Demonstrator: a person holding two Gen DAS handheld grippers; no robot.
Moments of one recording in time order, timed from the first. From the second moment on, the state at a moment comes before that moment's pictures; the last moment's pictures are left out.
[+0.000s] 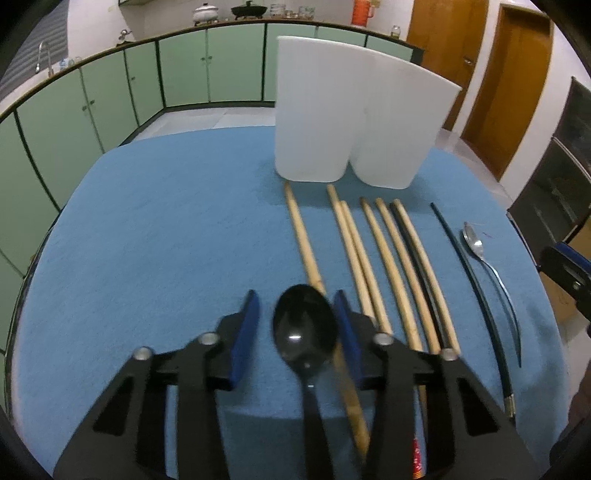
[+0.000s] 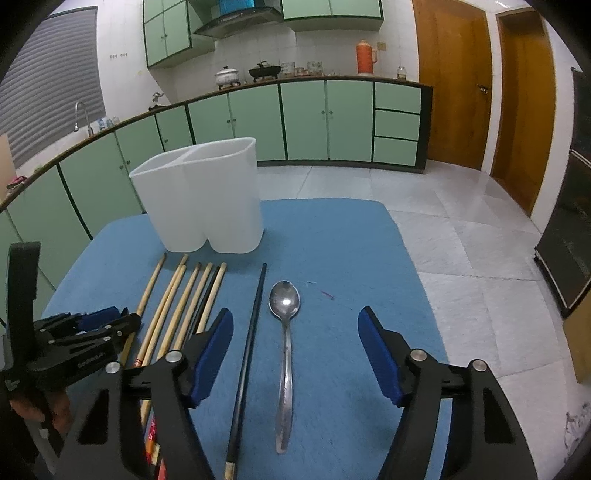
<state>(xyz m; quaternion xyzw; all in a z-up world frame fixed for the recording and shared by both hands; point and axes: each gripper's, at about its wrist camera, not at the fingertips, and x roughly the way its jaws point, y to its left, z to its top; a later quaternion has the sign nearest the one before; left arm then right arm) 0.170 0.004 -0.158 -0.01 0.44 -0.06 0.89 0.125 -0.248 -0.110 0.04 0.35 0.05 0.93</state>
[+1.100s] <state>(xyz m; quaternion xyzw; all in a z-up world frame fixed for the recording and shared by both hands) 0.209 0.009 -0.128 0.00 0.38 -0.03 0.93 0.205 -0.239 -0.155 0.07 0.46 0.10 0.88</state>
